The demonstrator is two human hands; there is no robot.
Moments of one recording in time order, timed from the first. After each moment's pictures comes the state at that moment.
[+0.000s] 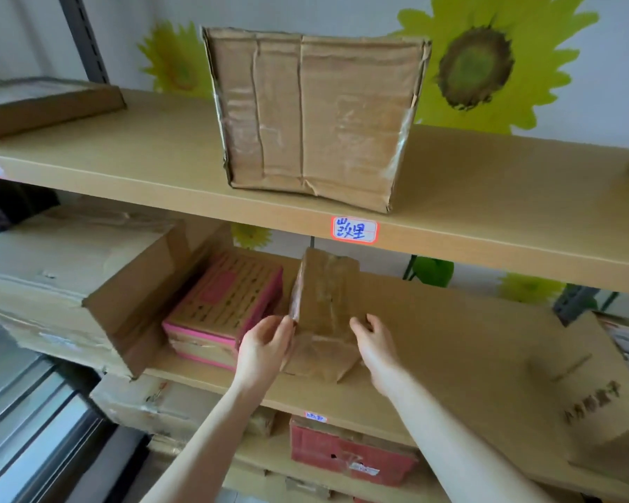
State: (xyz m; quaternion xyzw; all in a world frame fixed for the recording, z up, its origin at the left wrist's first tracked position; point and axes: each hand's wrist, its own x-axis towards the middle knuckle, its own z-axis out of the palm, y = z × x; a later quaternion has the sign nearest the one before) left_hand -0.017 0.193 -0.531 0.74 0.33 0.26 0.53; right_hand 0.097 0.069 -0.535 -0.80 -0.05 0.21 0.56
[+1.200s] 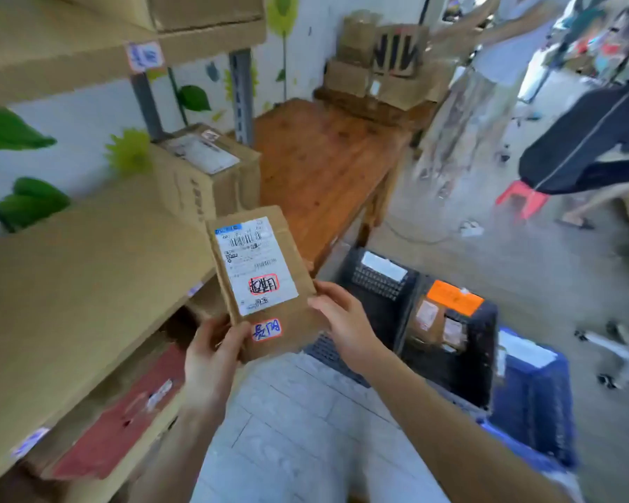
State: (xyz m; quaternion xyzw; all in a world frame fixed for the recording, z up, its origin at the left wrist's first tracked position) left_hand -0.078 -0.033 -0.562 0.70 0.02 -0.18 0.70; right_hand -0.138 -0.193 -0.542 -0.60 0.30 -0.12 0.73
